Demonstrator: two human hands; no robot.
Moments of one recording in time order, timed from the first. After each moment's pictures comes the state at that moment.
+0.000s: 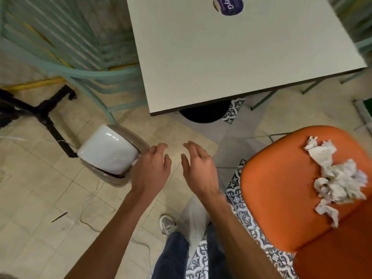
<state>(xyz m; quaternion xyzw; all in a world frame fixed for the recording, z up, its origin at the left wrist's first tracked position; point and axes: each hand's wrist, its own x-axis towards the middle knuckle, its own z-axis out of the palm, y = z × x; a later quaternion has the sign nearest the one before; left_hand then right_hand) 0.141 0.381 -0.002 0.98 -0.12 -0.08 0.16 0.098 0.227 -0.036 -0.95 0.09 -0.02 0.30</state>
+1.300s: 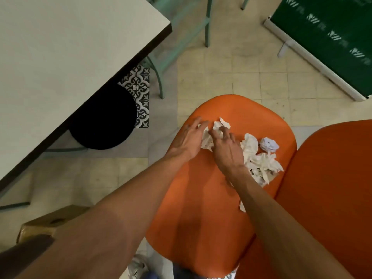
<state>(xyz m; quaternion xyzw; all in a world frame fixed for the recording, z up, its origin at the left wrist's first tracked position) 0.143 -0.268 -0.198 0.82 -0.49 -0.28 0.10 0.008 -0.340 -0.192 -0.91 0.37 0.14 0.12</state>
